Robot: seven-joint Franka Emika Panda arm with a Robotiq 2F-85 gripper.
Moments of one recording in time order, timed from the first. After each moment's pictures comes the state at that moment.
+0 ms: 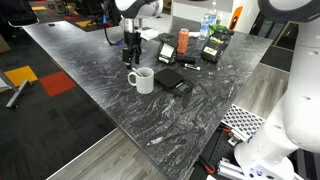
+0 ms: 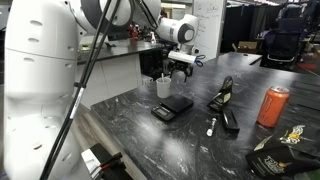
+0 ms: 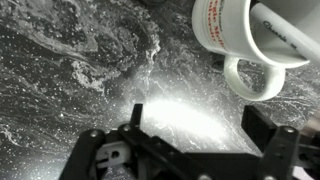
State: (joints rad) arm -0.02 0.39 0.07 -1.59 0.14 1.90 -0.39
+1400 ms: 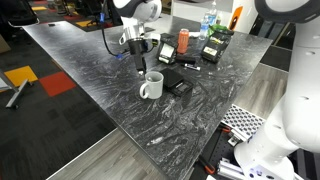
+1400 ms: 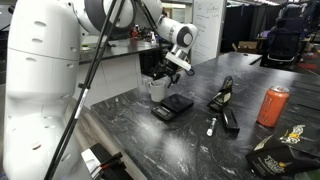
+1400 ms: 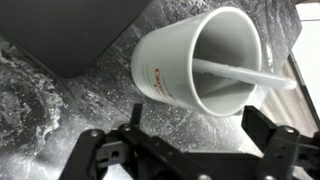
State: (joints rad) arm -0.03 0.41 0.09 -1.58 0.27 1.50 -0.71
